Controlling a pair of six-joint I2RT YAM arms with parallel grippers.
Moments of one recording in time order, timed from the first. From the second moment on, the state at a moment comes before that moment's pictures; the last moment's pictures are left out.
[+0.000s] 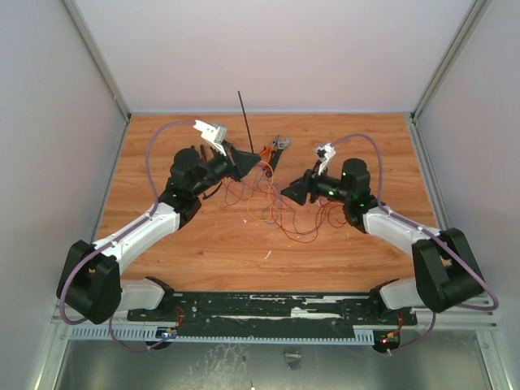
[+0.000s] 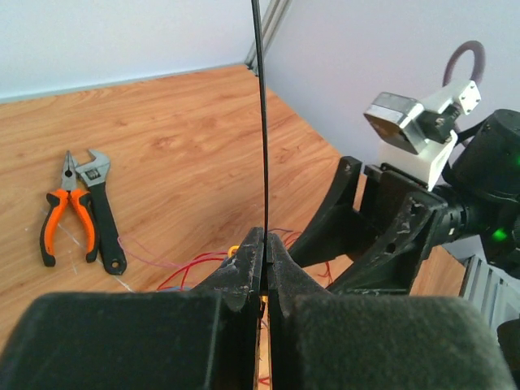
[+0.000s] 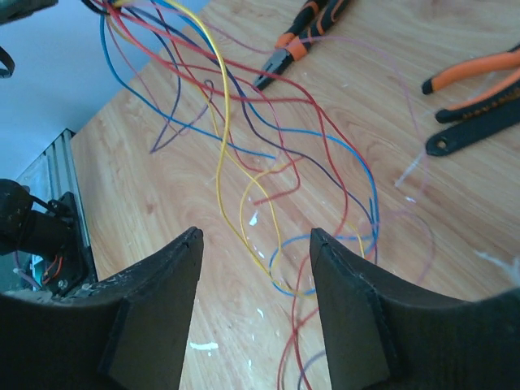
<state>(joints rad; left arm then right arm) -0.49 1.27 0.81 0.51 0.35 -0.40 0.38 1.35 0.65 0.50 -0.70 0.34</state>
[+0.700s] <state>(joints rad) -0.49 1.27 0.82 0.51 0.35 -0.40 0.52 1.57 0.81 0.58 -0.63 0.40</state>
